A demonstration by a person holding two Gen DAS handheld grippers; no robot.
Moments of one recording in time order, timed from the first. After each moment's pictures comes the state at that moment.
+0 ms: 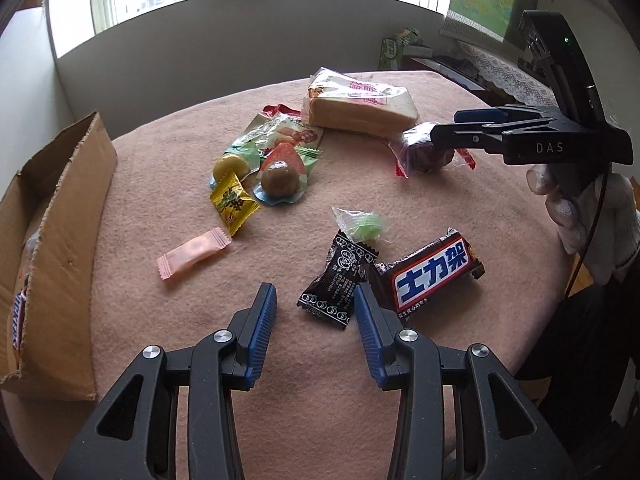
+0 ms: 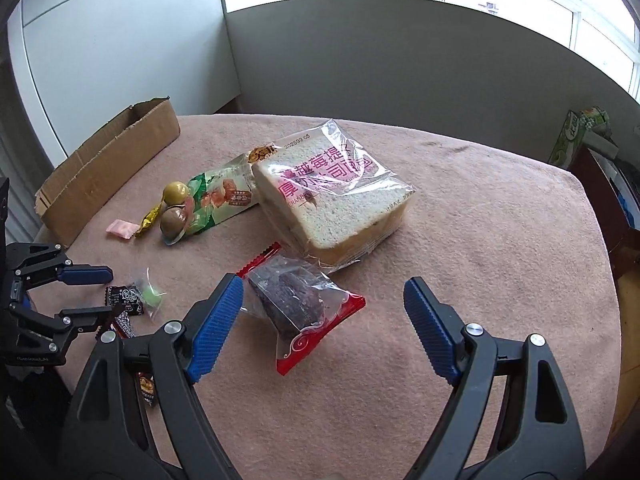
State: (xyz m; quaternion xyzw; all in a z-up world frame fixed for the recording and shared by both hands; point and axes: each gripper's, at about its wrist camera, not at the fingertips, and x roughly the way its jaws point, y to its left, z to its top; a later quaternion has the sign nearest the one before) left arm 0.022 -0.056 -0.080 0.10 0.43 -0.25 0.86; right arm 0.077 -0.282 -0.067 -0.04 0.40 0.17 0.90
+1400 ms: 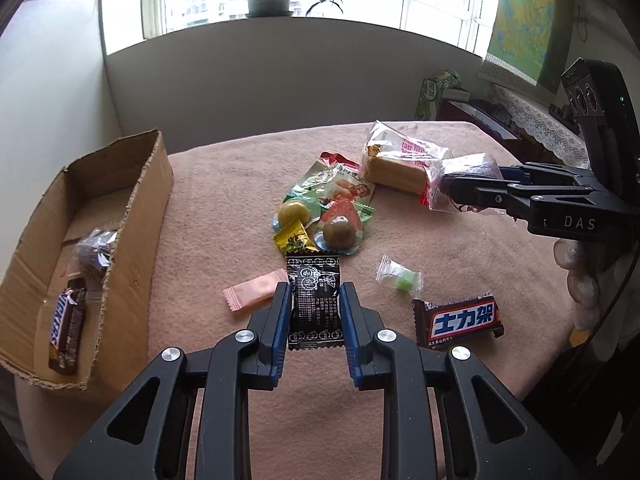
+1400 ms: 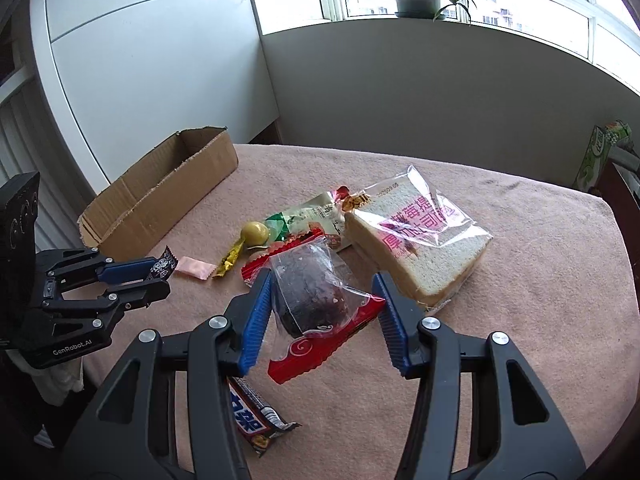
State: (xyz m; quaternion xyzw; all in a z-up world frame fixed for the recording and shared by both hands) left arm 0.032 -0.023 -0.046 0.05 0.39 -0.18 0.90; right arm 0.067 -0.229 -0.027 -0.01 0.37 0.22 0.90
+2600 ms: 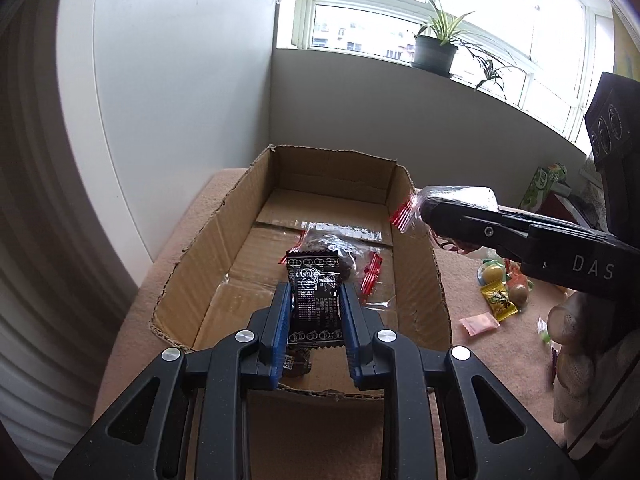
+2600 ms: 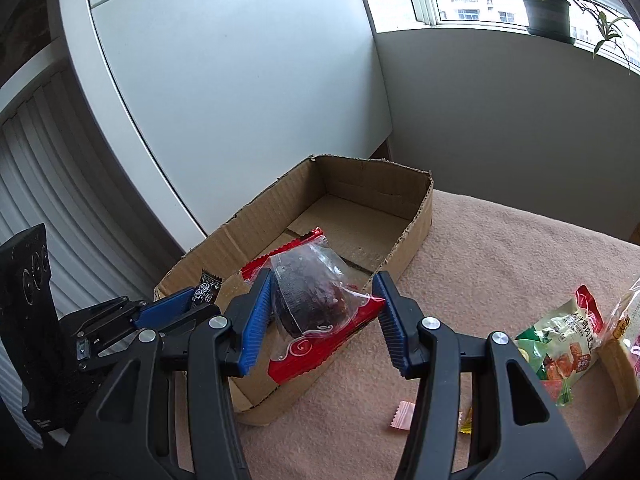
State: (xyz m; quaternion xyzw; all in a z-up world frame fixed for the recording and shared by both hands) left arm 0.034 0.140 -0.032 -0.05 0.34 0.00 0.94; right arm 0.112 -0.007 -0.018 0.01 0.36 0.34 0.87
